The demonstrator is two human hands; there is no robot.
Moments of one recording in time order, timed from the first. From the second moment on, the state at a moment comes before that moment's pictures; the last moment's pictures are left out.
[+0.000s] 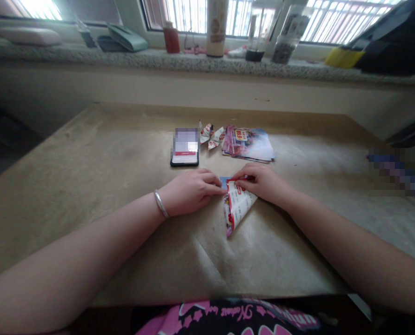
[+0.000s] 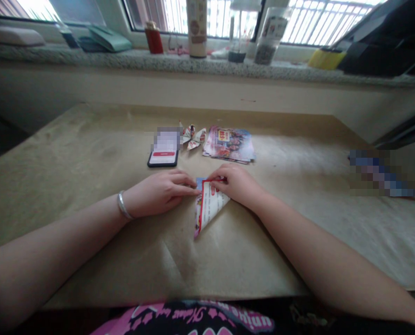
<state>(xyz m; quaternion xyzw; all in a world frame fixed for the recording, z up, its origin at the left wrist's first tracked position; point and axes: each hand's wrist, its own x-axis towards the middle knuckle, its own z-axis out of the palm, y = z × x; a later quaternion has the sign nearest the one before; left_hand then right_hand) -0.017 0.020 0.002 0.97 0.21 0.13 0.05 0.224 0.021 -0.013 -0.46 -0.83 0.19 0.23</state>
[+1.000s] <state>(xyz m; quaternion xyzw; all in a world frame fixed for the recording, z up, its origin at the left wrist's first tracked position) -0.017 0.020 0.004 0.97 0.21 0.12 0.02 0.201 0.026 -0.015 -0.51 -0.81 0.13 0.25</state>
